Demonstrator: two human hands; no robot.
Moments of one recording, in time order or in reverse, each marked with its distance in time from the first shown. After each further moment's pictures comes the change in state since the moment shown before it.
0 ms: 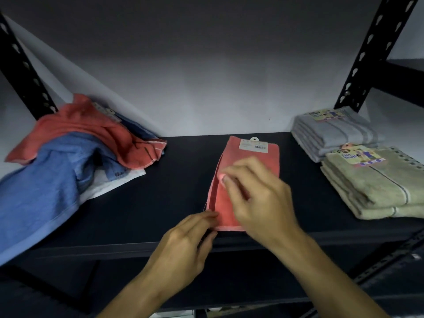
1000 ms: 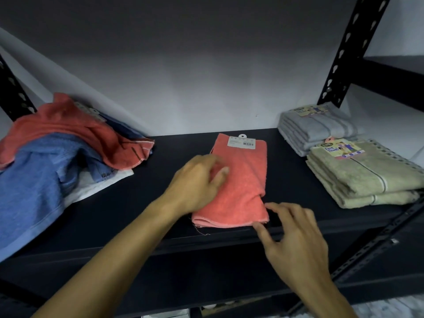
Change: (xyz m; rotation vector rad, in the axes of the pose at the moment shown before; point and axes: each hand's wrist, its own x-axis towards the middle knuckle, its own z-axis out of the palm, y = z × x) left_hand 0.117 -0.003 -0.010 0.056 -0.127 -0.154; right_hand -0.100 0.031 -0.032 -0.438 -0.173 0.471
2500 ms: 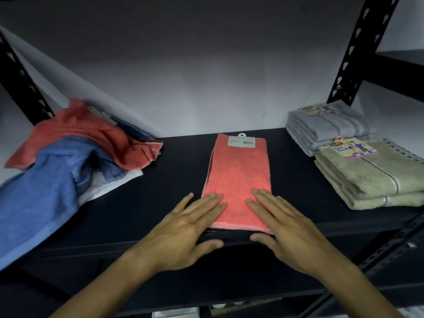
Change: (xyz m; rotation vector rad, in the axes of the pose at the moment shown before) left_hand -0.086 -0.026 0.009 0.375 -0.337 0.261; right_hand 0.029 0.032 0.014 -0.100 -0.412 -0.554
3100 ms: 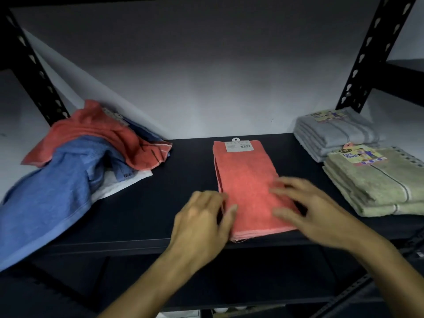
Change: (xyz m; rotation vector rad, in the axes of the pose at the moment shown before) left_hand 0.014 0.044 -0.016 -0.218 0.480 -0.397; right_hand 0.024 0.025 -0.054 0.426 -0.047 0.122
